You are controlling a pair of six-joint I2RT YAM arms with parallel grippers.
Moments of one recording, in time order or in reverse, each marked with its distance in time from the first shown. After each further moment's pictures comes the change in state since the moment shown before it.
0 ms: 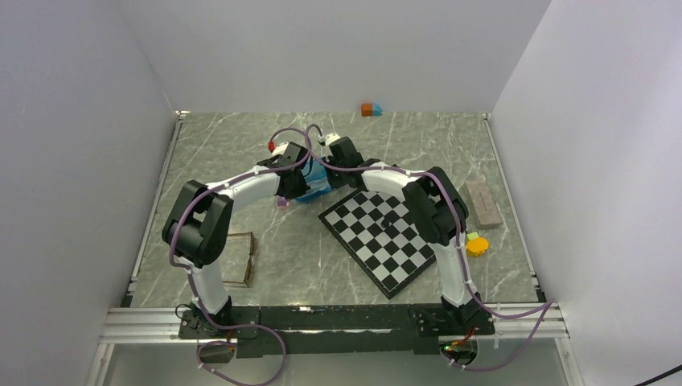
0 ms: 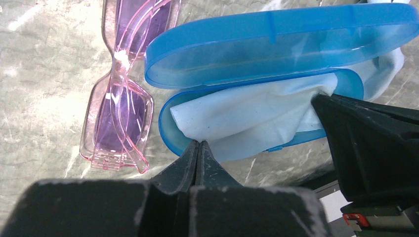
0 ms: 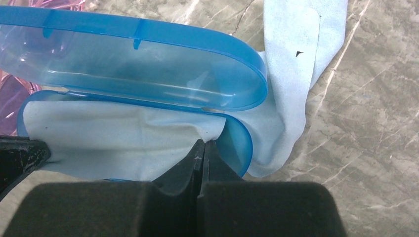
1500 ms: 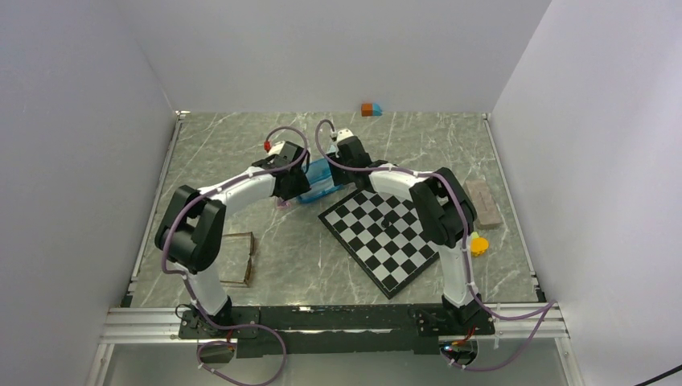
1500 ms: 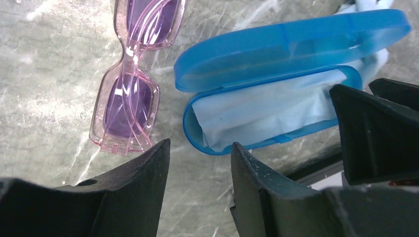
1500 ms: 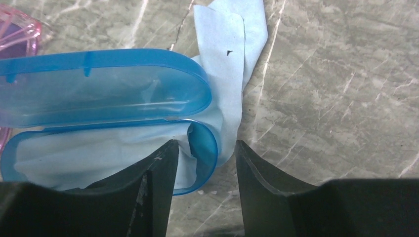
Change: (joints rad) left arm -0.003 -0.071 -0.021 -0.029 0.001 -0.018; right arm -0.024 -0.067 -0.087 0.084 0.119 0.053
